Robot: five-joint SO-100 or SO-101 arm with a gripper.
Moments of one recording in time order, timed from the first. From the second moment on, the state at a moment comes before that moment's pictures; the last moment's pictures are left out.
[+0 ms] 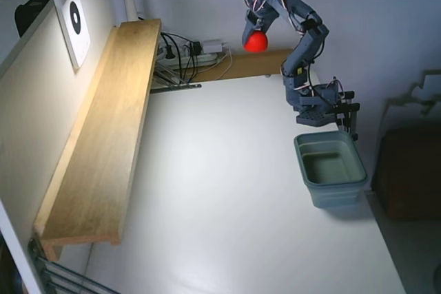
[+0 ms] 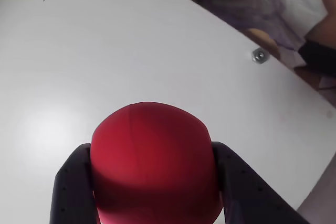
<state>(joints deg) 80.5 123.9 89.8 95.7 -90.2</state>
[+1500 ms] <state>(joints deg) 4.5 123.9 89.8 95.7 -90.2</state>
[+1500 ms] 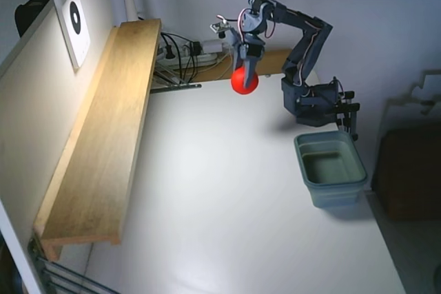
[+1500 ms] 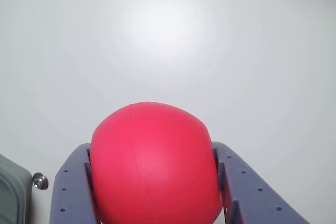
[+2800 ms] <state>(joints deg) -55.8 123.9 89.8 95.7 -90.3</state>
